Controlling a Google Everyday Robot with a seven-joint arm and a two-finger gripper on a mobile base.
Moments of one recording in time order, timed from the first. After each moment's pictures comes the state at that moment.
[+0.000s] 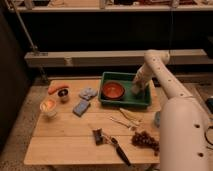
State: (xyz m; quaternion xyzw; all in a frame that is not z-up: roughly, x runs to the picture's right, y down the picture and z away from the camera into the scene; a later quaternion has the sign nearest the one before) arm 0.227 -0.042 0.951 -0.18 -0.18 -0.38 0.89
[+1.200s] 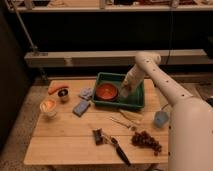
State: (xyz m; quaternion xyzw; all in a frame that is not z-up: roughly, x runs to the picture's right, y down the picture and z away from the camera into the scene) arm 0.150 -0.013 0.910 -0.15 -0.26 -0.44 0.85
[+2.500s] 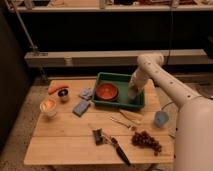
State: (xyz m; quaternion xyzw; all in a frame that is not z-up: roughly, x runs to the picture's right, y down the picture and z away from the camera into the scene) arm 0.191 -0.015 0.913 -0.18 -0.19 -0.45 0.85
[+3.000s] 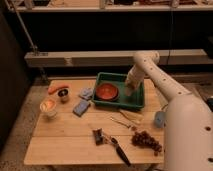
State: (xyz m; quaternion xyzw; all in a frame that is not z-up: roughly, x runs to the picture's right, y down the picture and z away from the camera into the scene) arm 0.164 -0.027 0.930 -0.17 -0.21 -0.45 0.85
